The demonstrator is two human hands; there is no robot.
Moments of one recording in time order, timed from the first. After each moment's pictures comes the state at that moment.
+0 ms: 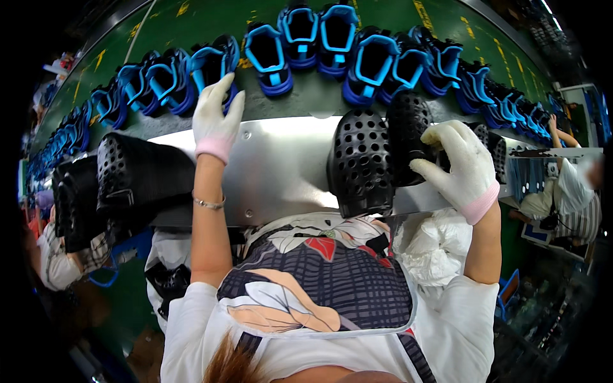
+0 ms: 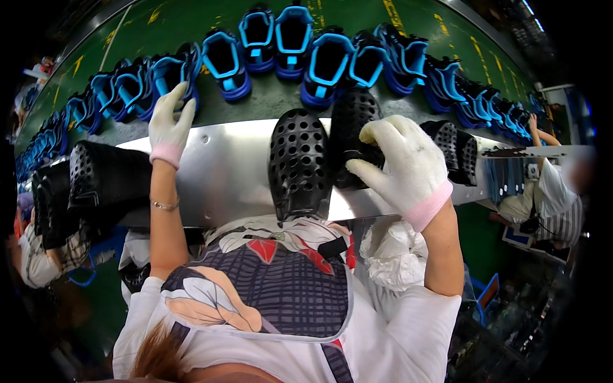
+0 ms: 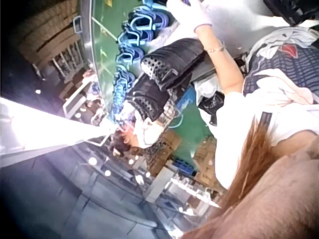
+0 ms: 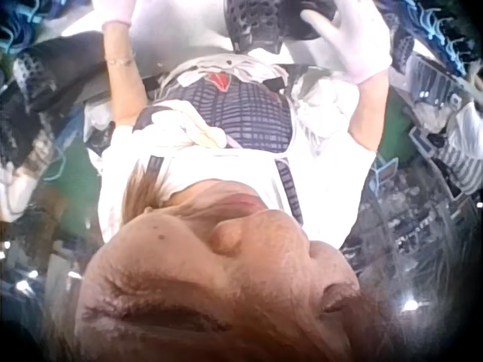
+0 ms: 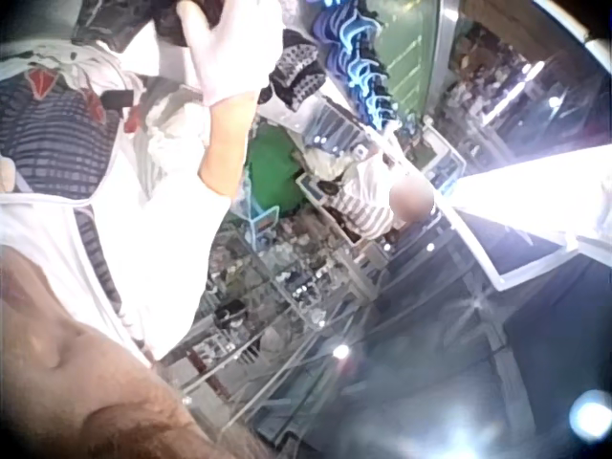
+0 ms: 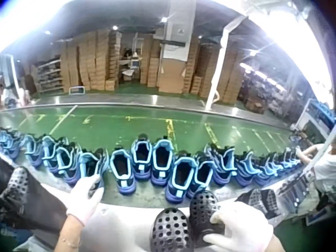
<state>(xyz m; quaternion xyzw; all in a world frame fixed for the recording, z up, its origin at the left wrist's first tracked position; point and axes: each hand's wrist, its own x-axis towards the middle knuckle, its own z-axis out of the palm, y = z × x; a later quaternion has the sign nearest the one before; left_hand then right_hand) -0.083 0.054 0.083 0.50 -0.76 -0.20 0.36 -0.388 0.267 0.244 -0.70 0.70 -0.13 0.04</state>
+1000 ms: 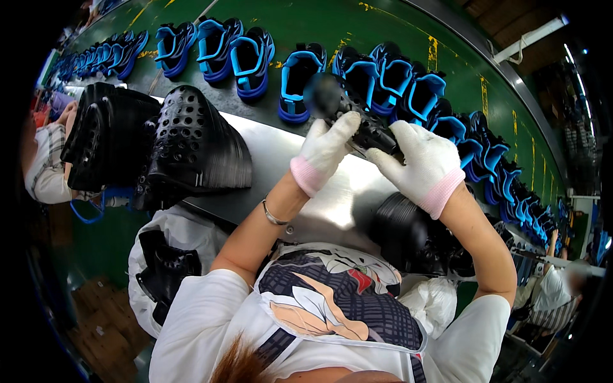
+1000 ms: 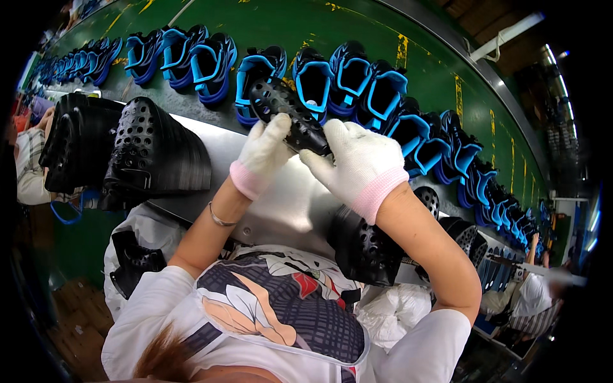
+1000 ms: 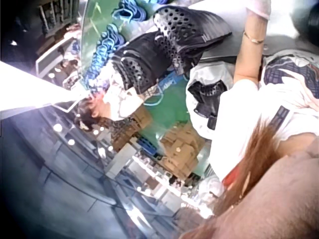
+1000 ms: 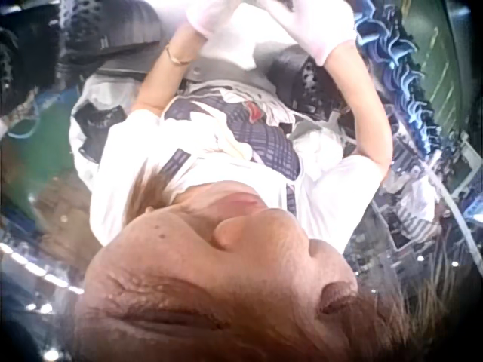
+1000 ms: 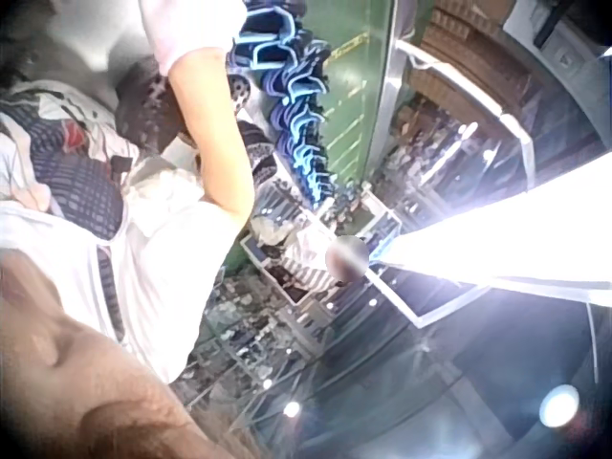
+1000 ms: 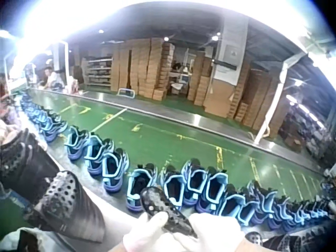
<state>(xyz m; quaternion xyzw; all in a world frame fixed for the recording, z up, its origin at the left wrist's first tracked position) -0.102 0.074 0.105 0.17 -0.29 -0.80 0.49 -0.269 0.112 0.226 -0.81 0.58 -0.08 0.06</state>
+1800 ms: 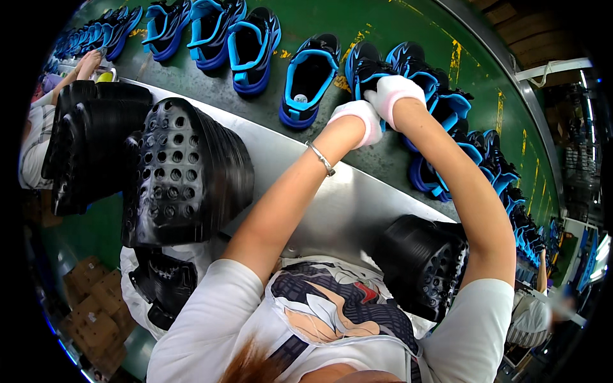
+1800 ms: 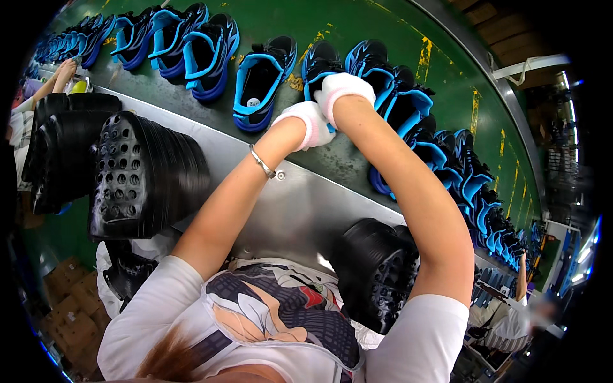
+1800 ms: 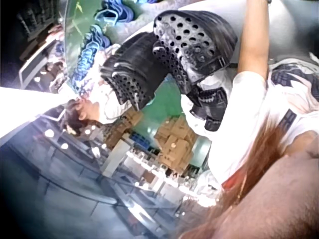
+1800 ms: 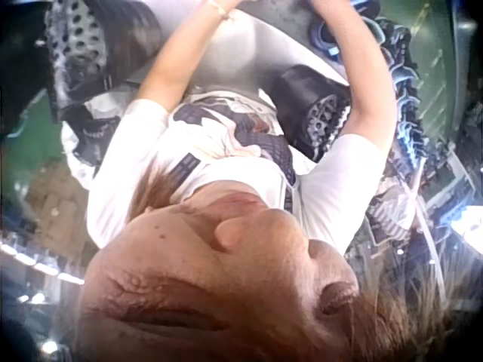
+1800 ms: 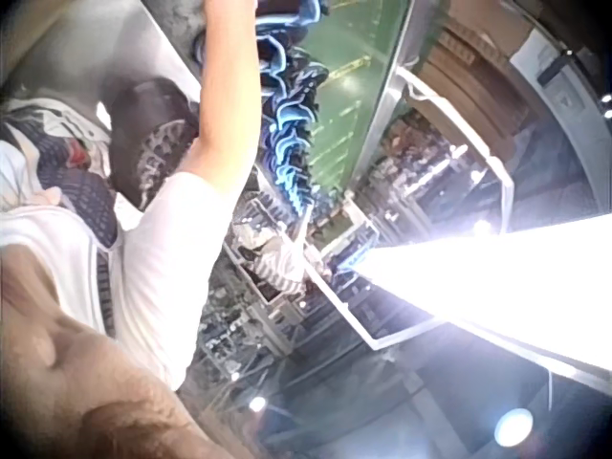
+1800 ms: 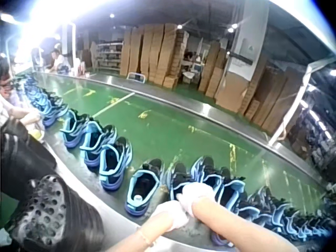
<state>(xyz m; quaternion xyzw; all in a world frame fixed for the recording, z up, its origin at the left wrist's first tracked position) -0.150 -0.051 0.075 0.52 -0.74 -0.43 -0.07 -0.238 -0.082 0.128 -0.68 0.68 0.23 0.12</state>
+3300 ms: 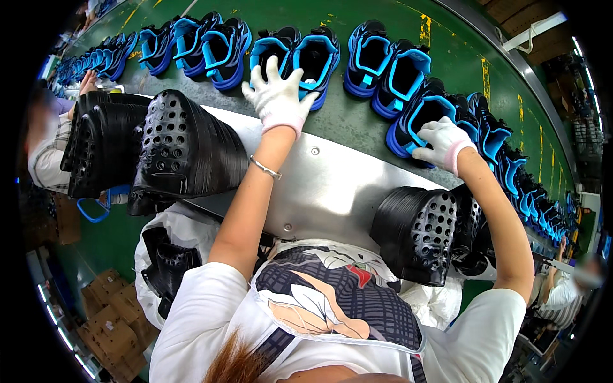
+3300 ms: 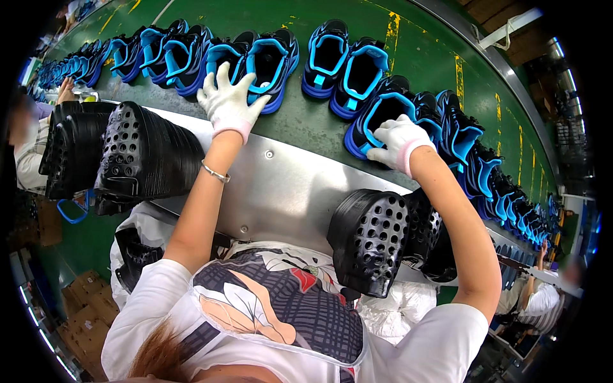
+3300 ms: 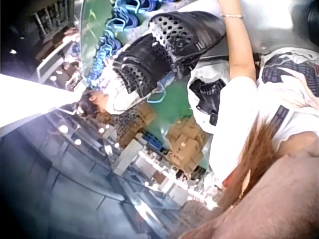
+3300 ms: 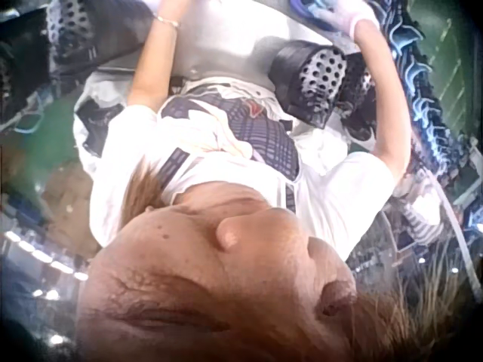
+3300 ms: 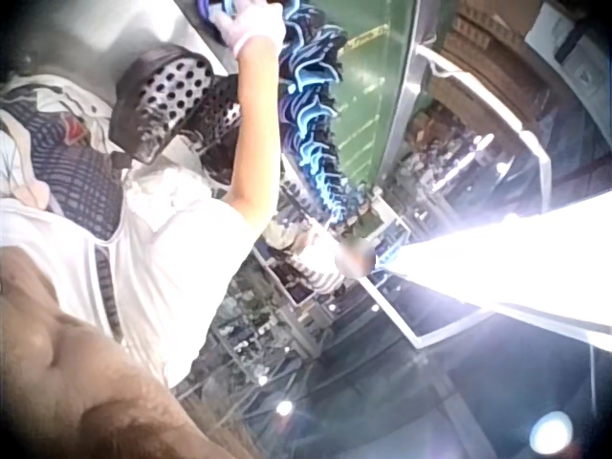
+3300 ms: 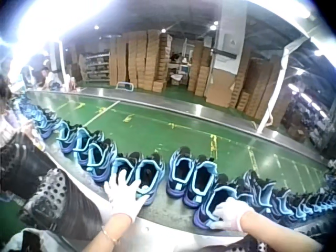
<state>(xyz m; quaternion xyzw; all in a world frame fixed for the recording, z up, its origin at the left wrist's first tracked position) -0.094 0.008 0.064 0.69 -0.70 0.03 0.19 -0.404 0.074 0.168 -0.81 0.54 0.22 0.11</state>
